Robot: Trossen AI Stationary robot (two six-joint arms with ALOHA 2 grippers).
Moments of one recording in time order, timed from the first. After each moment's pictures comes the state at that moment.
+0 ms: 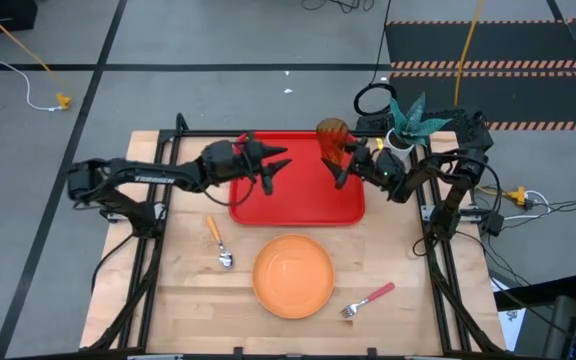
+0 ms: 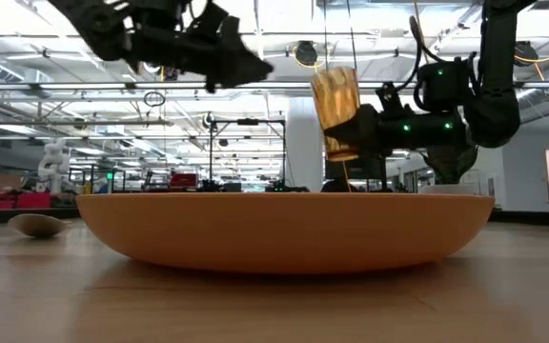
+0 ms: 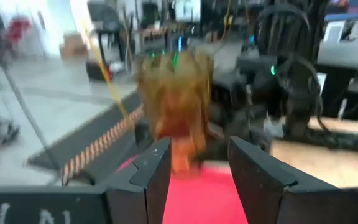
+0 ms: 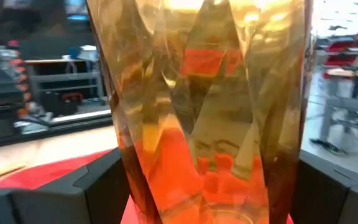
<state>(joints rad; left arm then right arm) 0.30 1.47 0.78 0.66 -0.01 0.05 -0.54 1.76 0.33 1.52 -0.06 0.04</state>
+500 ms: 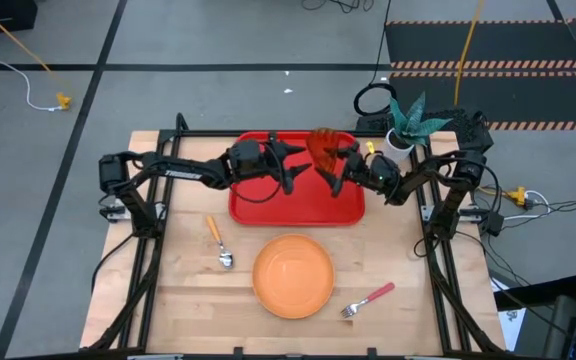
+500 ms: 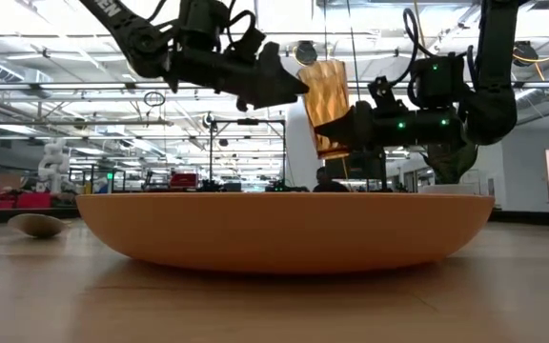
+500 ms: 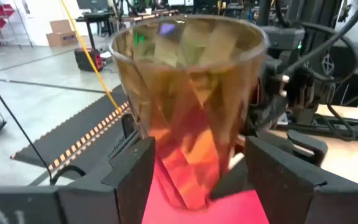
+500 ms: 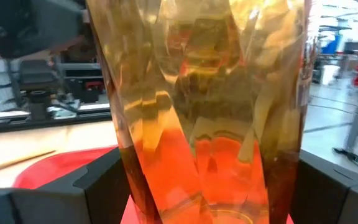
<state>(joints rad) 0.30 1.70 0.95 0.66 0.03 0.05 -0.47 1.76 0.36 1.47 -0.08 -0.02</state>
